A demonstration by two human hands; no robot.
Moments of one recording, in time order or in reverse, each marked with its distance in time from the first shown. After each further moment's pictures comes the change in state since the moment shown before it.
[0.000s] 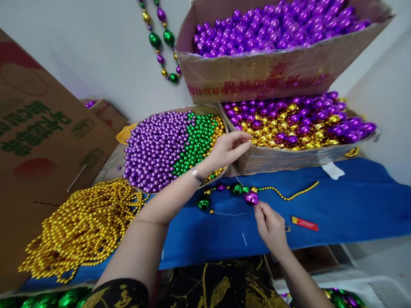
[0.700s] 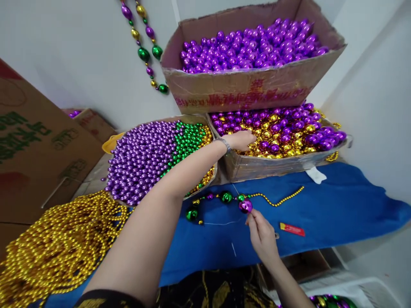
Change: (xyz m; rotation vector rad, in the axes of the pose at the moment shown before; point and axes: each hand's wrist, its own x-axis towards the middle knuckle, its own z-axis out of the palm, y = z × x) left_hand 0.136 -0.043 0.056 0.917 -0.697 0.179; right_hand -0.012 0.017 -0.006 0.063 -0.014 0.145
